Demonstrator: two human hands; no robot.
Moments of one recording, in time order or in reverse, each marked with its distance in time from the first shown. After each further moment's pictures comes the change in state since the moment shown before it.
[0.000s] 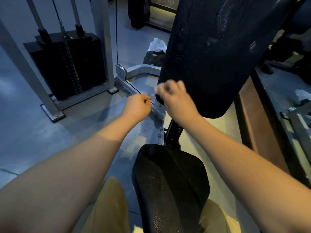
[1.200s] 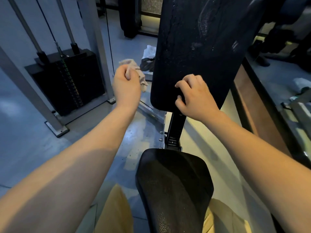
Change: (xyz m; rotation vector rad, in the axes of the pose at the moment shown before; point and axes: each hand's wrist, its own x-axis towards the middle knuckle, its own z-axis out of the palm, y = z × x) left_hand 0.010 0.067 -0.046 -0.629 0.552 0.039; right_hand -0.016 0.048 -0.054 0.059 0.046 0.164
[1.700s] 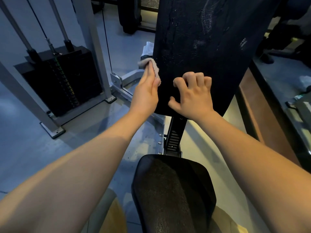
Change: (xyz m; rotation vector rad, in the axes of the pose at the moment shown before) left_hand -0.001 -0.029 0.048 0.362 -0.485 0.259; right_hand 0.019 0.017 0.043 -0.224 0.193 0.020
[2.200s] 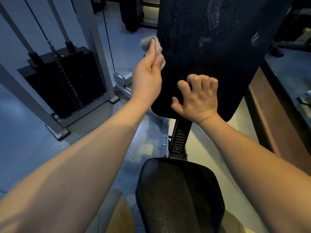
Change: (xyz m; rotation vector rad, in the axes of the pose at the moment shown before) left_hand 0.041 0.020 -0.010 -0.160 0.156 -0.060; right_hand -0.004 0.005 0.027 -0.095 0.132 -0.052
